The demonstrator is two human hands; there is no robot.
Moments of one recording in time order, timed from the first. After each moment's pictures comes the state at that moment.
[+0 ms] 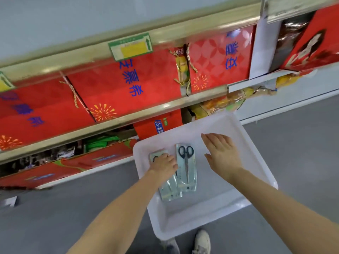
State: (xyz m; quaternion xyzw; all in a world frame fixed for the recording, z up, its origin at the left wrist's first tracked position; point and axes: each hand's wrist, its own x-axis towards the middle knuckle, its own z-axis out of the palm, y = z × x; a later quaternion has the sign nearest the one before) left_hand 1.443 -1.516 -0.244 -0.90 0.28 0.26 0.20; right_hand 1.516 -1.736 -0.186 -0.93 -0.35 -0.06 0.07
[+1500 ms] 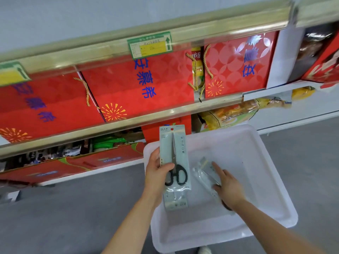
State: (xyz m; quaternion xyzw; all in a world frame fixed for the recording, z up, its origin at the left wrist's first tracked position) left_hand 1.404 -1.522 -0.168 -0.57 -0.36 -0.03 -0.74; right_hand 1.477 -1.746 -0.268 -0.94 -0.14 0.26 0.19
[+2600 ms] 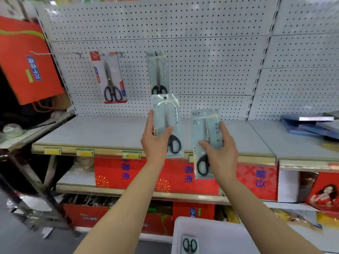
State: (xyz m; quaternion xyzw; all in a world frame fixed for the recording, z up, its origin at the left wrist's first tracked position) left_hand 1.418 -1.430 0.201 -0.62 -0.25 -0.50 -0.55; right_hand 1.492 -1.585 0.194 -0.73 -0.23 -0.08 0.64
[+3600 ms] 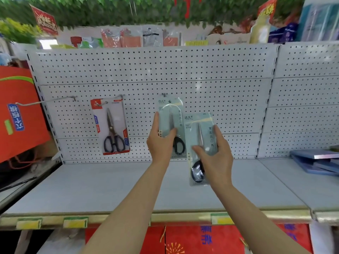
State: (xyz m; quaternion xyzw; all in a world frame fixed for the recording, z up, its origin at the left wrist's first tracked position) left_hand 1.523 -1.267 0.301 -0.64 -0.18 -0.50 -0.55; right_hand 1.545 -1.418 0.282 -0.68 -0.23 -0.15 0.68
